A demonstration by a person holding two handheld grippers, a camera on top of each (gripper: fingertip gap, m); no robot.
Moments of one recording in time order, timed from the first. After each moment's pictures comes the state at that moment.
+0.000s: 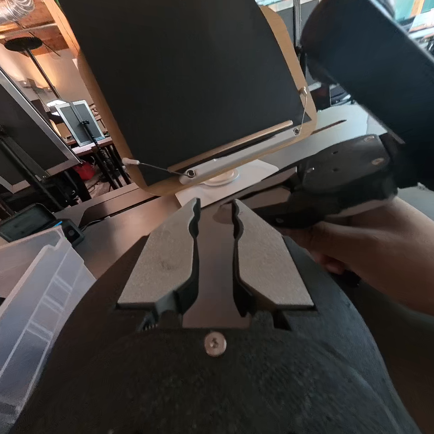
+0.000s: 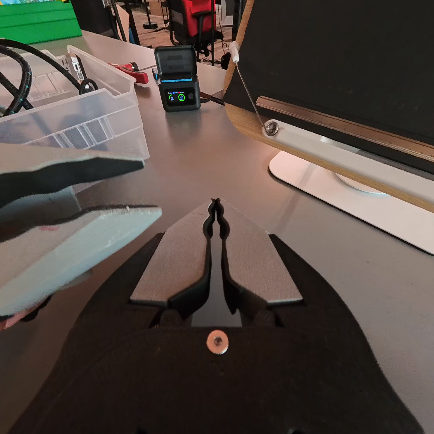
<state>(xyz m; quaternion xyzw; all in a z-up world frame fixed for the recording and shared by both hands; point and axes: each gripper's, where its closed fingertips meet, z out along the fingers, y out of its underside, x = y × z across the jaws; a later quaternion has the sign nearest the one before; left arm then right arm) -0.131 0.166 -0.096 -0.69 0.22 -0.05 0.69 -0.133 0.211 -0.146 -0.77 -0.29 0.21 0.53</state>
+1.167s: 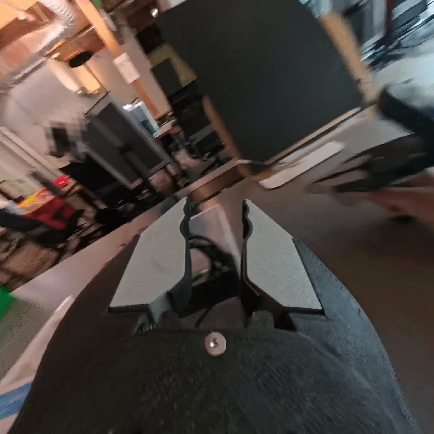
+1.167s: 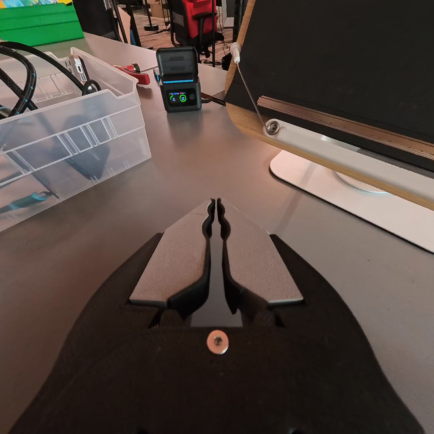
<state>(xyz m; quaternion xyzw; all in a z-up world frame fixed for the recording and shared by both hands) -0.266 0.069 0.020 -0.71 0.25 0.07 0.66 -0.133 0.209 -0.146 -0.77 -0.29 0.21 0.53</state>
